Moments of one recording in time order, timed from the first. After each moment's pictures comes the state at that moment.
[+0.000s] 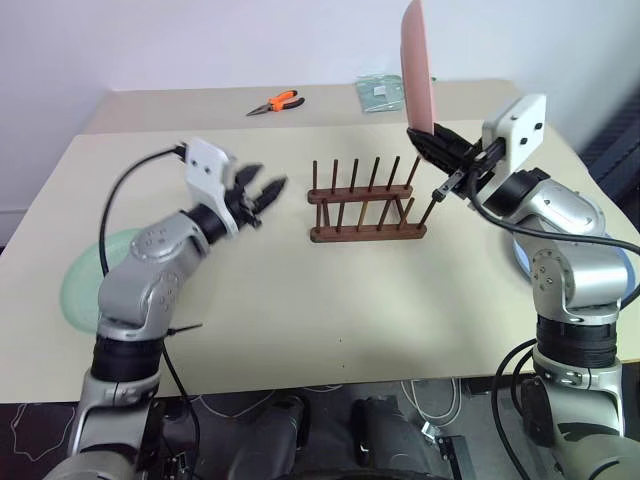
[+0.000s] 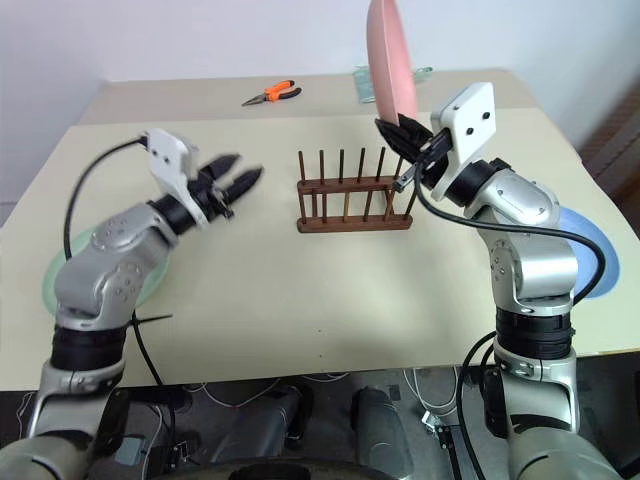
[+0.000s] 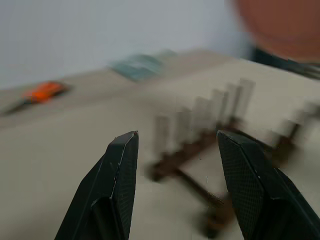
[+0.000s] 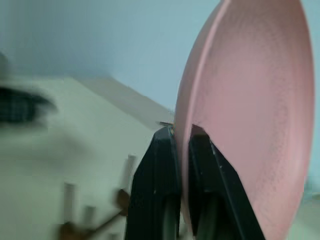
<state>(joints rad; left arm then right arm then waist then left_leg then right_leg) -0.43 0.50 0.00 -0.36 -0.55 0.61 -0.52 -0.57 -0.50 -0.19 -0.29 0.44 0.53 0.68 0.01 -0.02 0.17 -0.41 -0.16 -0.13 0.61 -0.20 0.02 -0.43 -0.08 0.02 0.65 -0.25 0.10</state>
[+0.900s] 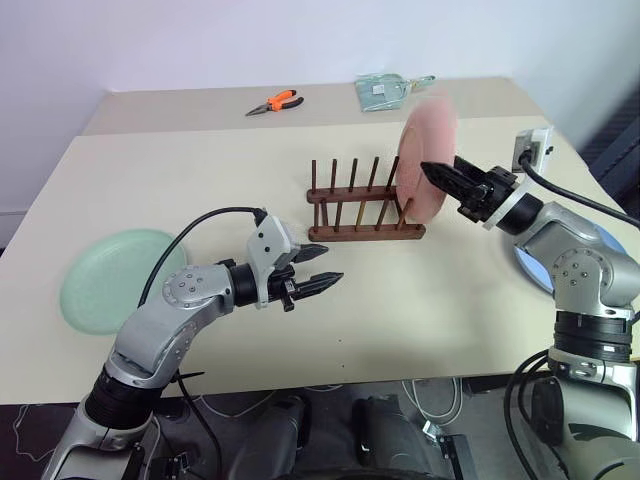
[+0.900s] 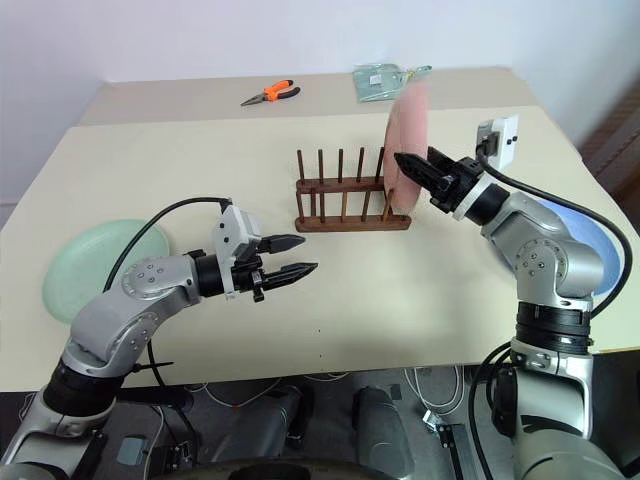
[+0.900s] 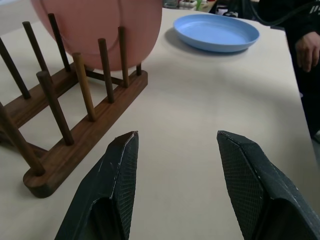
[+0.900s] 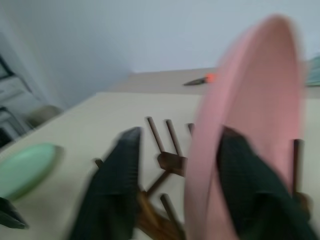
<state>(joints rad) -0.32 0.54 -0.18 -0.47 -0.48 0.62 -0.70 -0.57 -0.54 -0.30 0.01 0.66 0.65 0.71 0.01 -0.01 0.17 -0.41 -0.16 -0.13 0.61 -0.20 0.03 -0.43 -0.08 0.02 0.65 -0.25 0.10</state>
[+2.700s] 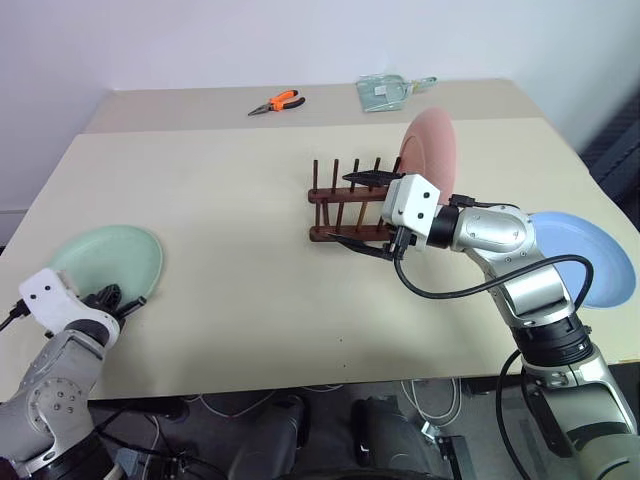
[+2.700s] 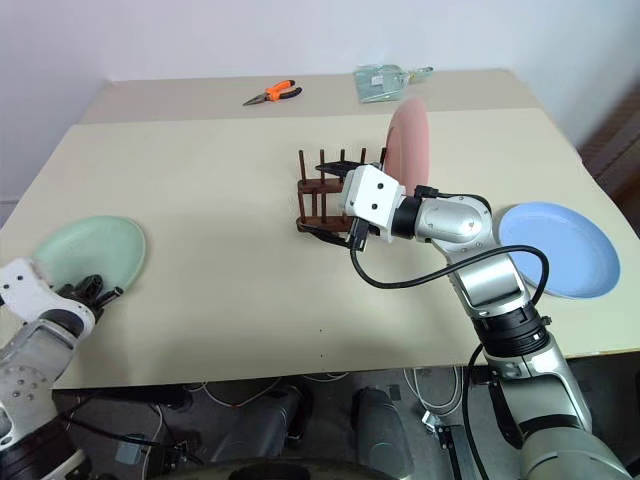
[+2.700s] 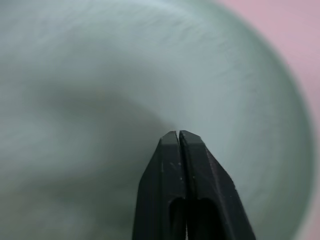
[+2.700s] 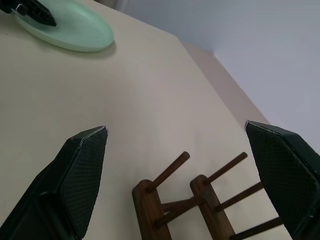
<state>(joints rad) -0.07 0.25 0.77 -0.39 -0.60 0.94 0.03 -0.58 -0.57 0.19 -0.19 0.16 0.16 0.87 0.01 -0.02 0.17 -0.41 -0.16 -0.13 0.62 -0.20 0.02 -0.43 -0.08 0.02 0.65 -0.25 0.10</state>
